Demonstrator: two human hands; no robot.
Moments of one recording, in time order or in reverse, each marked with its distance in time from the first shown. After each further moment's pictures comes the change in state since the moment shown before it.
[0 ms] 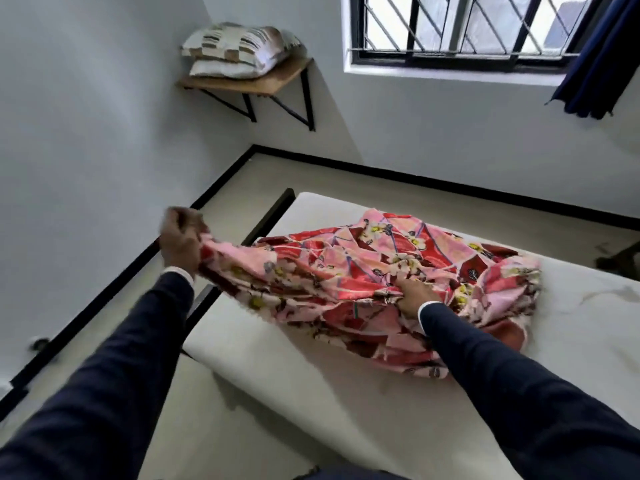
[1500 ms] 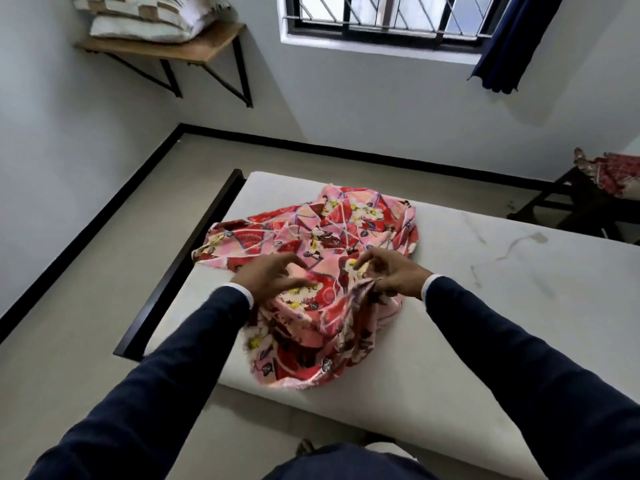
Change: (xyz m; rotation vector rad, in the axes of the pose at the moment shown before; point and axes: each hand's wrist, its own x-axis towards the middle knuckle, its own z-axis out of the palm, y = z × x) left_hand -0.079 -0.045 0.049 0.471 -1.261 0.282; right_hand -0.097 -0.075 -0.023 0.606 -0.109 -0.202
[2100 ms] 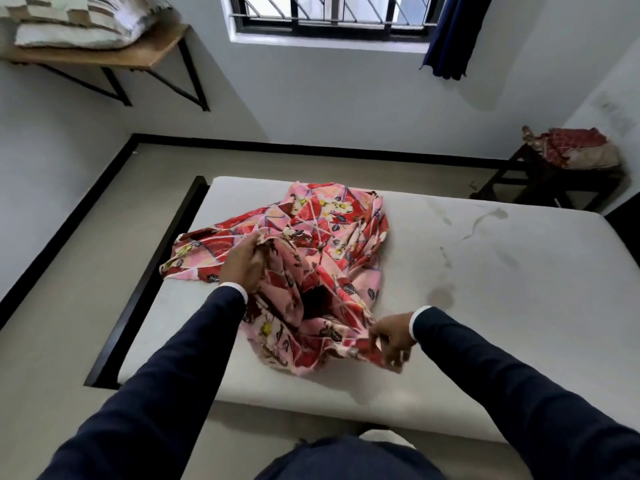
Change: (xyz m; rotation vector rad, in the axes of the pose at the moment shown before) left_hand 0.053 0.004 0.029 -0.105 0.407 -0.164; right_hand -0.052 0.089 0.042 -0.327 -0.516 0.553
